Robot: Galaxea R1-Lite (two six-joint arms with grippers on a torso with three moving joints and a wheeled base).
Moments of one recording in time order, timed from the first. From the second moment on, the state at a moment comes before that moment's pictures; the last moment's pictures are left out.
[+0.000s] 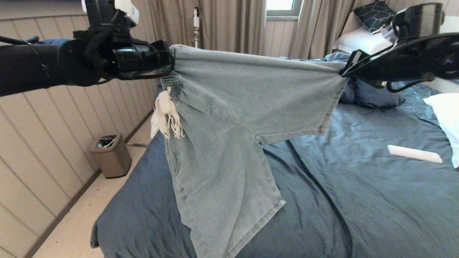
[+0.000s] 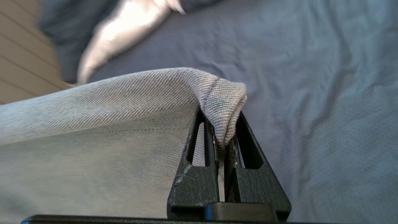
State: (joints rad) left arm -0.33 2.02 -1.94 -0.01 0.10 -0.32; right arm -0.03 1.95 -1.94 0.22 0.07 0.40
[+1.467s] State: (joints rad) left arm -0.28 2.33 -1.95 -0.16 0.03 -0.21; right arm -0.05 2.30 -1.96 0.01 0.07 0.34
